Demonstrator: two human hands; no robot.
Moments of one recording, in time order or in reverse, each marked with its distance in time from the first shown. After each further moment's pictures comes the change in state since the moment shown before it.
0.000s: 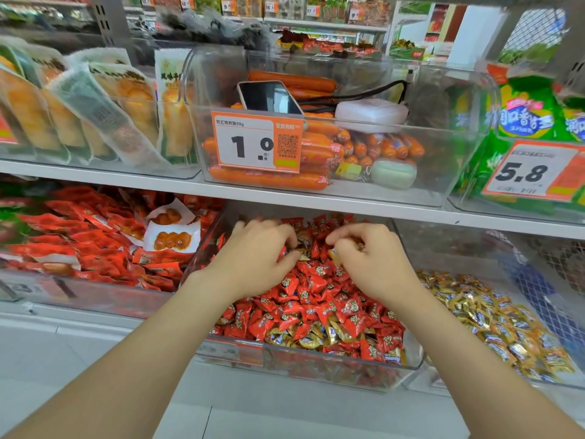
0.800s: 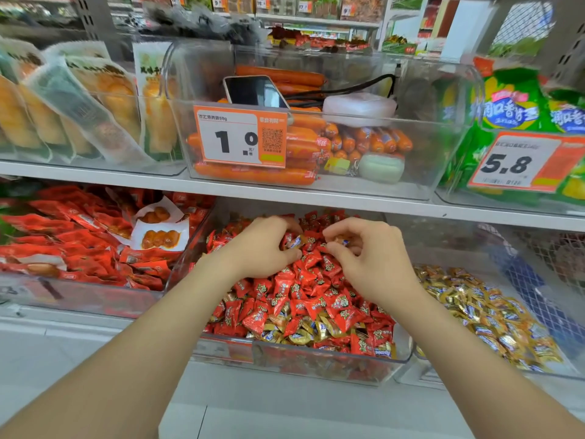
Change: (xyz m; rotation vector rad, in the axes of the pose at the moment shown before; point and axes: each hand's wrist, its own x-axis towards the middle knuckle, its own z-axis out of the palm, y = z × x) left_hand 0.034 0.001 0.015 -0.218 -0.162 -0.059; right_hand -0.008 0.012 -0.007 -0.096 0.088 -0.151
